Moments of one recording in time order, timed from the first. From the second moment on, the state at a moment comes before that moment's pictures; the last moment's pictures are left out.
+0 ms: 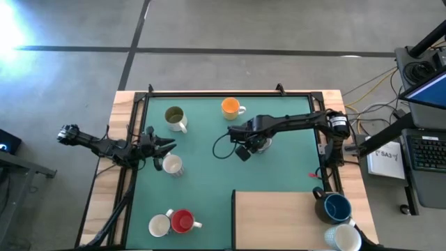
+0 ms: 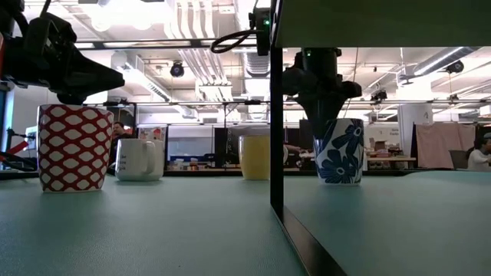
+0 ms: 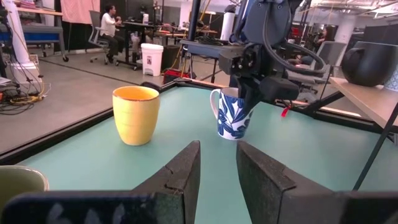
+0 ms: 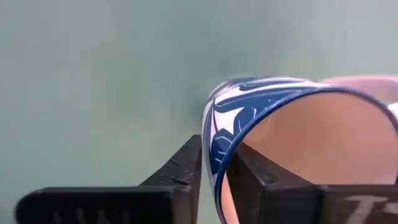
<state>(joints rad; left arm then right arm) -0.33 0.10 0.03 0.04 -0.67 -0.17 -0.08 1.88 1.51 -1.16 0.09 0.76</state>
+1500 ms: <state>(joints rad) -0.33 0.10 0.03 0.04 -0.67 -0.17 0.08 1.63 1.52 -1.46 -0.11 0.51</state>
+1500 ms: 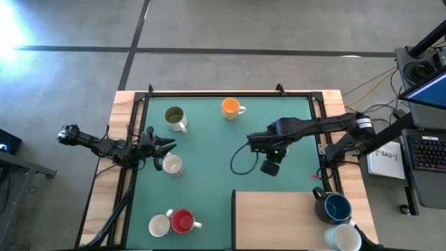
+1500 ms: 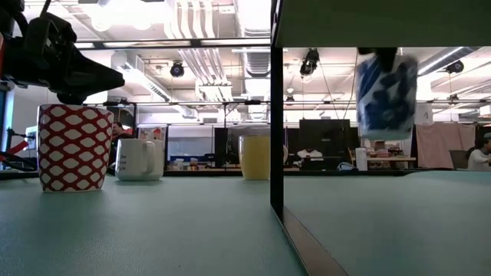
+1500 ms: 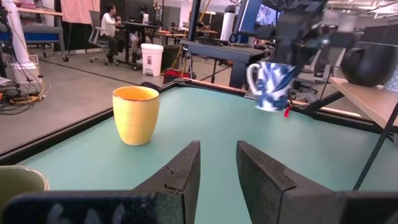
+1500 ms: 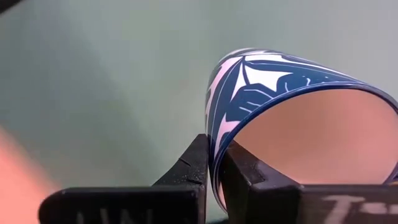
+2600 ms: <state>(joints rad) -0.33 0.10 0.03 0.04 -0.67 -0.17 0.64 1.68 1.92 -1.57 -0.19 0.87</state>
